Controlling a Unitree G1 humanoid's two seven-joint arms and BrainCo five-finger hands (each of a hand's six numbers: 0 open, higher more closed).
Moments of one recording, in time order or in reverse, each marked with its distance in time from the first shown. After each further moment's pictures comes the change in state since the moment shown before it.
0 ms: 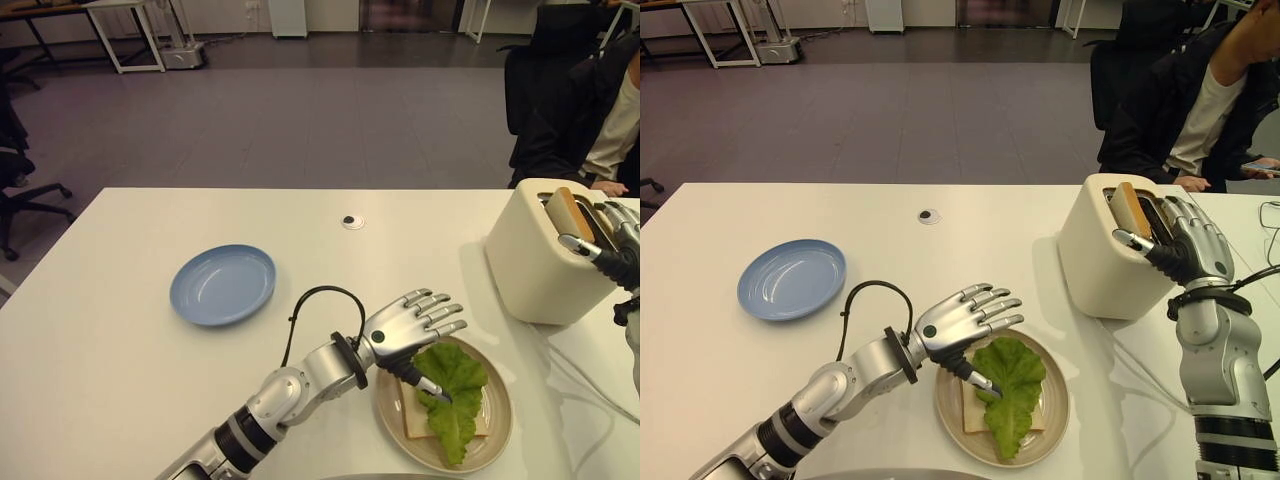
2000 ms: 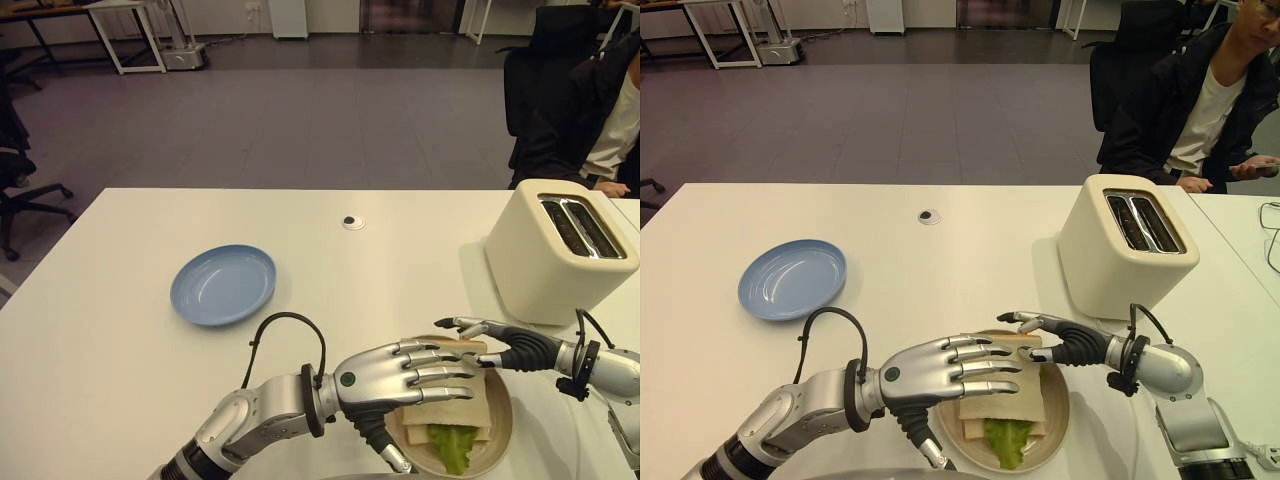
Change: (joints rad) left arm 0.202 0.181 0.111 -0.179 -0.354 -0.401 -0.105; right arm 0.218 0.006 0.178 -0.141 0.630 -0.325 0.894
